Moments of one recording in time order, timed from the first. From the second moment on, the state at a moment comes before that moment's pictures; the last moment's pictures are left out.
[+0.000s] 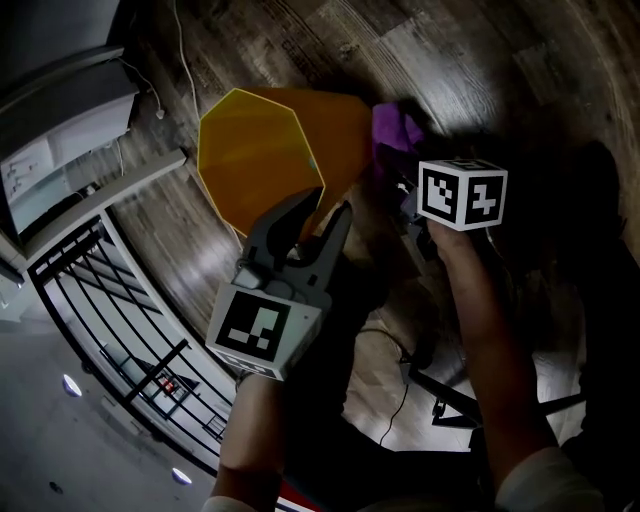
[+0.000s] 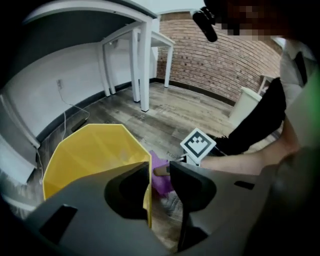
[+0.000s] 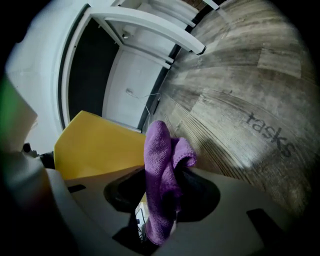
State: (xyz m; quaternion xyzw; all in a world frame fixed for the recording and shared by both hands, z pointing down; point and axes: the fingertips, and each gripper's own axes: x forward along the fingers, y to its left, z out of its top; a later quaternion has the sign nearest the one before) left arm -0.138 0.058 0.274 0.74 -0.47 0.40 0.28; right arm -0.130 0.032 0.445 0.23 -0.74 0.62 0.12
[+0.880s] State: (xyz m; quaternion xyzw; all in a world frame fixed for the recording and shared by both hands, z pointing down) left arm -0.186 0.119 0.316 0.70 -0.35 0.59 0.19; right arm -0.127 0.044 0.260 -0.02 -0.79 0.58 -0.17
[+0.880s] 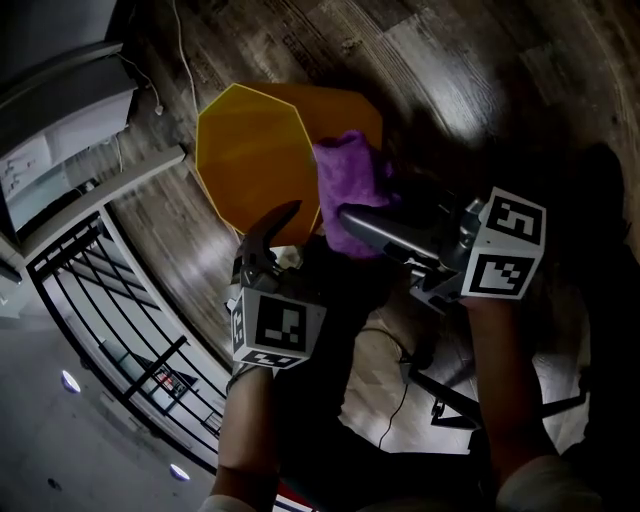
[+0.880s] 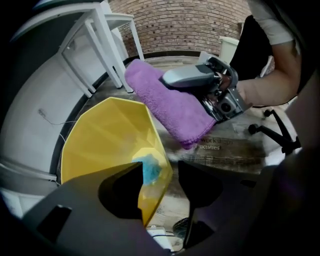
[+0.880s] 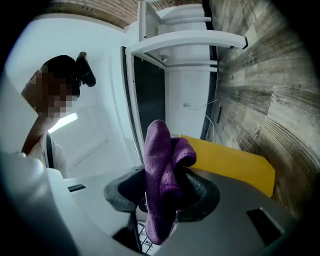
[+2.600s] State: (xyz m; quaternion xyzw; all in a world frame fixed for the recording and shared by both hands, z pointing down) left arm -0.138 0.131 0.316 0.78 -0.30 0.51 0.21; right arm -0.156 0.070 0.541 0.14 -0.75 0.58 0.27
